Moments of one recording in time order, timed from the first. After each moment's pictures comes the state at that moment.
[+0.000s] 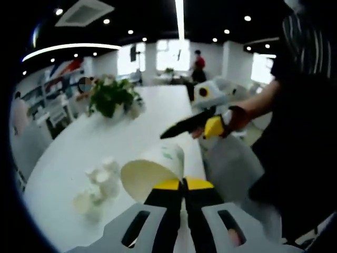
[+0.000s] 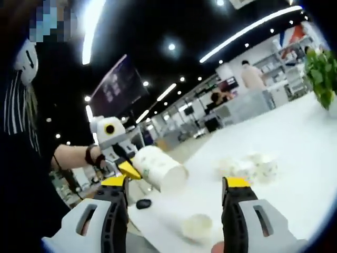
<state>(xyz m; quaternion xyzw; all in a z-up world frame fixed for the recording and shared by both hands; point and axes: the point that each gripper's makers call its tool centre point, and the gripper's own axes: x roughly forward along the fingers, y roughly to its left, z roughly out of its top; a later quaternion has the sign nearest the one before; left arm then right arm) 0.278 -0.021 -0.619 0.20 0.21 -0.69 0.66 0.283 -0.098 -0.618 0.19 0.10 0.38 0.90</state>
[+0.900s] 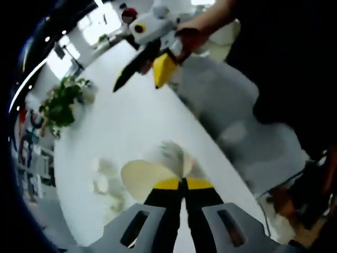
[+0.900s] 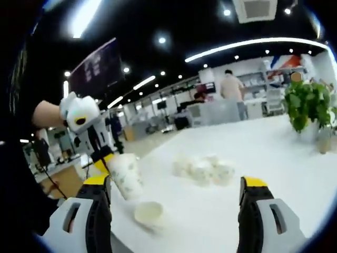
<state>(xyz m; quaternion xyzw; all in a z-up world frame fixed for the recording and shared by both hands) 0.282 -0.006 -0.682 0.53 0.18 -0.70 0.43 0.298 -0.151 -0.656 0.06 0.12 0.28 0.95</state>
